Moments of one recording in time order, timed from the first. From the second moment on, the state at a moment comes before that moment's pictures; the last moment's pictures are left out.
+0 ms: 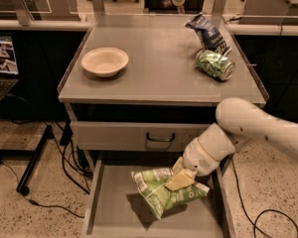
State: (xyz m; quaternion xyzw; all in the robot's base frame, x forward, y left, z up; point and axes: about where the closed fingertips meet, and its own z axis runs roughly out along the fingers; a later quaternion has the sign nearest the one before) arm 0.419 -0.072 0.641 -0.56 0.75 0.34 0.10
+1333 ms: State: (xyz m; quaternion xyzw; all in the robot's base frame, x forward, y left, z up) arm 0.417 -0.044 0.836 -0.65 0.67 0.30 0.20
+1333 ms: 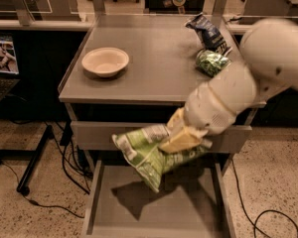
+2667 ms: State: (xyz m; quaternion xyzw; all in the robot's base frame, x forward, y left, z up) arm 0.453 -0.019 1.034 -0.67 0.62 0.19 0.36
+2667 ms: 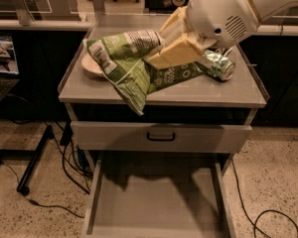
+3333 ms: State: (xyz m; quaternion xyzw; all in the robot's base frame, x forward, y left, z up) arm 0.542 -0.012 1.052 -0.66 0.63 0.12 0.39
